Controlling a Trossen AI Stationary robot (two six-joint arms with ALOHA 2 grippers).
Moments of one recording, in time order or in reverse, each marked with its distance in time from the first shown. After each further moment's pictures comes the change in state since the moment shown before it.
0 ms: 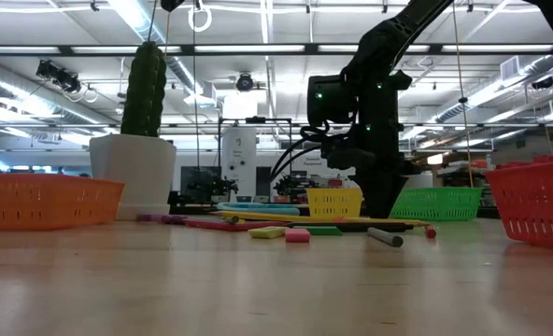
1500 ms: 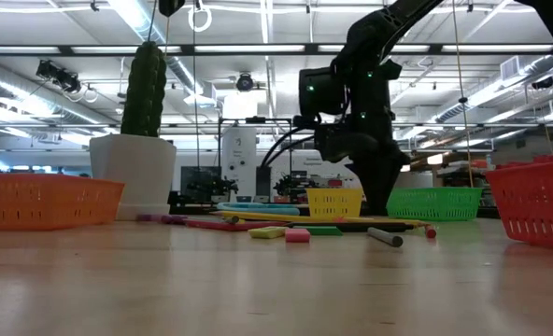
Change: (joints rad) left arm 0.032 0.000 0.000 -0.031 -0.001 0.022; right arm 0.006 0.006 0.119 -0.138 -0.042 -0.120
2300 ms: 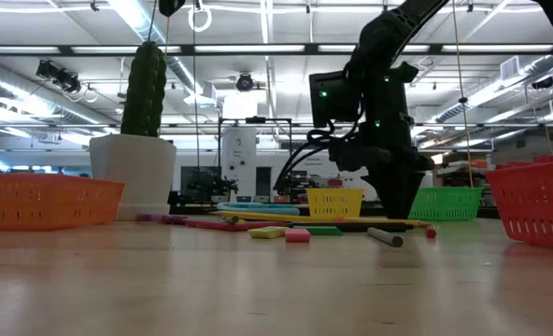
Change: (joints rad) left arm -0.001 0.000 0.000 -0.002 0.000 0.007; right arm 0.063 -0.012 -0.114 0.033 0.027 0.192
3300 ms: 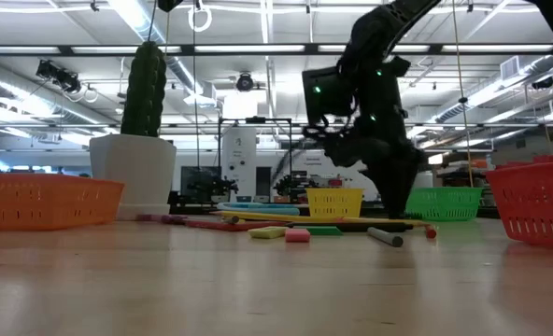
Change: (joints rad) left arm -0.053 0.000 0.000 -0.005 0.000 -0.011; right arm 0.001 0.014 0.085 -0.076 -0.009 -0.042
